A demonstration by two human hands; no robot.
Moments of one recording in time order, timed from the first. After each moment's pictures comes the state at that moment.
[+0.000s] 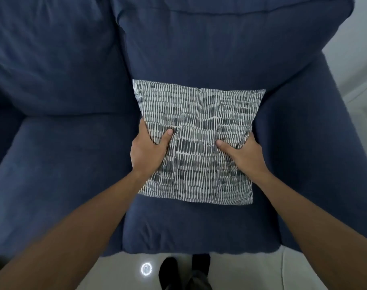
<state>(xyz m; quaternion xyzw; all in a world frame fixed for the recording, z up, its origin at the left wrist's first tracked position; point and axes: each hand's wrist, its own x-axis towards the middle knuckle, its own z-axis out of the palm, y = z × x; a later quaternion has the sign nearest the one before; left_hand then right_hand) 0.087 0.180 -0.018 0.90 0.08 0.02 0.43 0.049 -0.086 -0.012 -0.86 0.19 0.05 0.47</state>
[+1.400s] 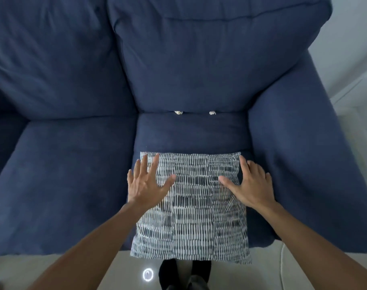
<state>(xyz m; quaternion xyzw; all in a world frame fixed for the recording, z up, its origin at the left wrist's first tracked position) -0.012 0.193 -0.059 0.98 -0.02 -0.12 0.18 -0.050 -0.117 -0.053 -0.97 0.12 0.17 0.12</state>
